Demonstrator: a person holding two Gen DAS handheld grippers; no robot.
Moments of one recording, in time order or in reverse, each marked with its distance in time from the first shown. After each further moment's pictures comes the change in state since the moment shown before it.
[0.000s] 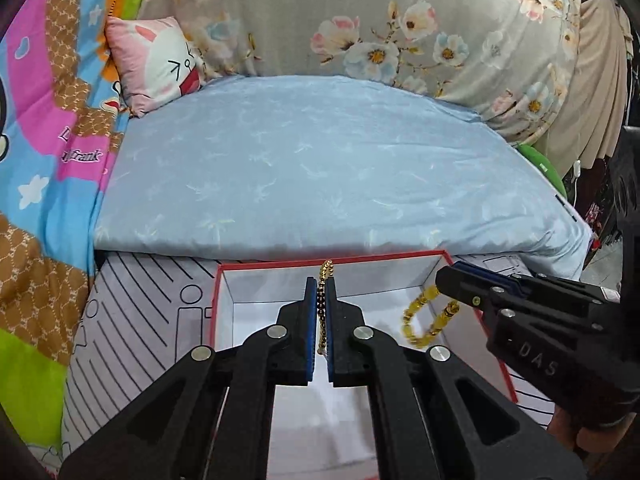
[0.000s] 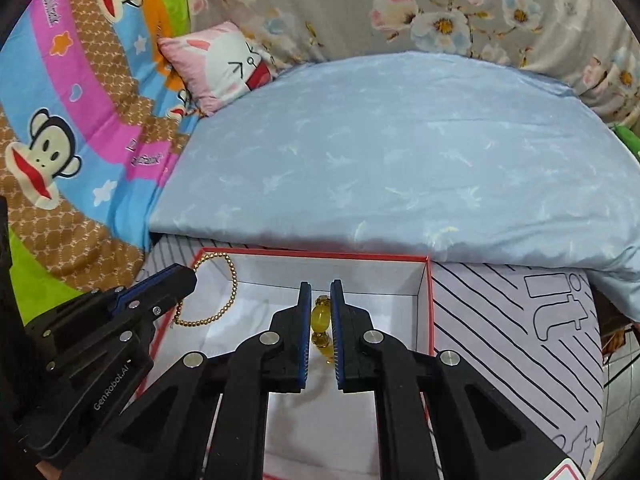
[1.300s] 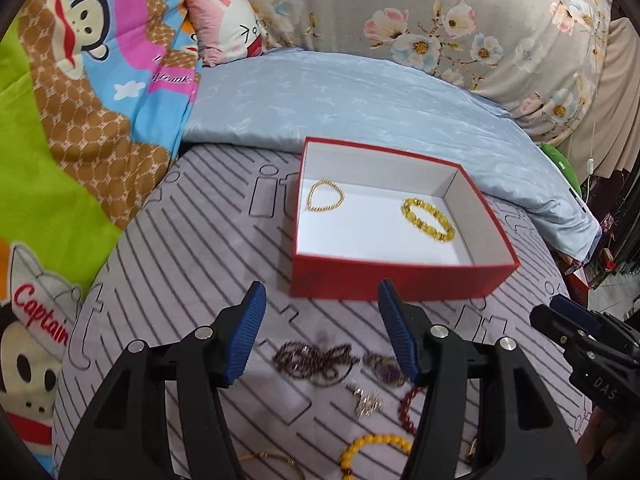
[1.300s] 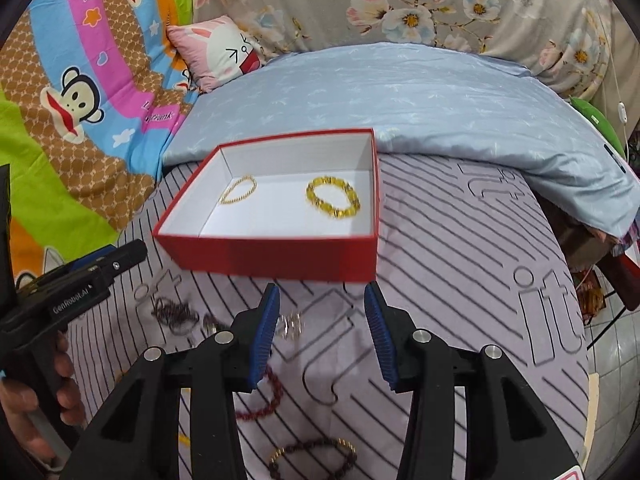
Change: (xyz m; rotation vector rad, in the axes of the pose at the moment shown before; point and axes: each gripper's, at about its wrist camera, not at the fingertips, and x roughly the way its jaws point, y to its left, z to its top) left arm -0.109 0.024 -0.128 -0.148 0.042 0.109; right arm -0.110 -0.004 -0.155 0.000 -0.002 -0.075
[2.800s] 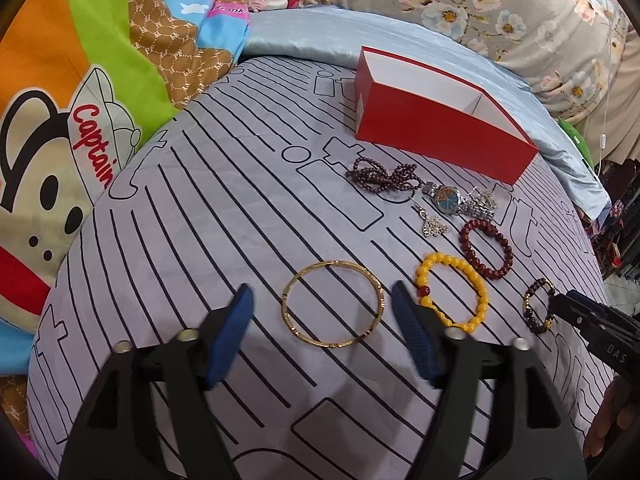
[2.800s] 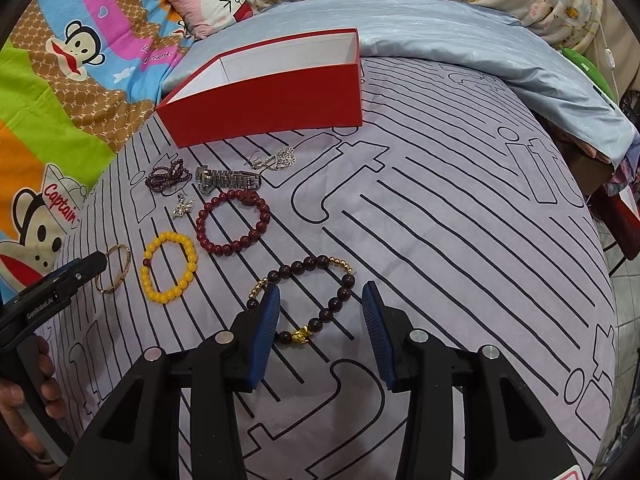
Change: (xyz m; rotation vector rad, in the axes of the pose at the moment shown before) left arm -0.037 0.041 -0.118 -0.064 0.114 0.051; right arm -0.014 -0.005 -0.104 0.023 0.154 -0.008
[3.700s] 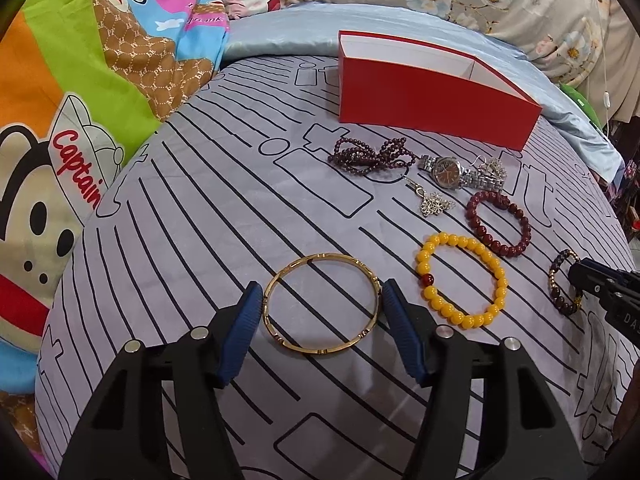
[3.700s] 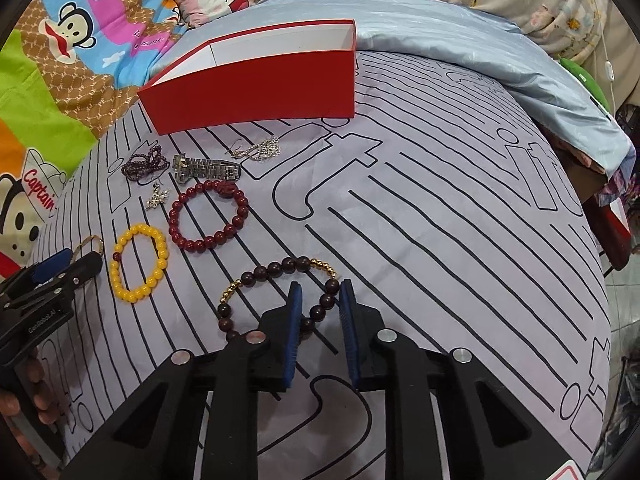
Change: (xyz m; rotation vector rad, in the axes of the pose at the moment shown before) left arm 0.021 -0.022 -0.006 0.117 -0.002 0.069; right arm 0.018 0.000 0.000 -0.039 0.005 -0.072
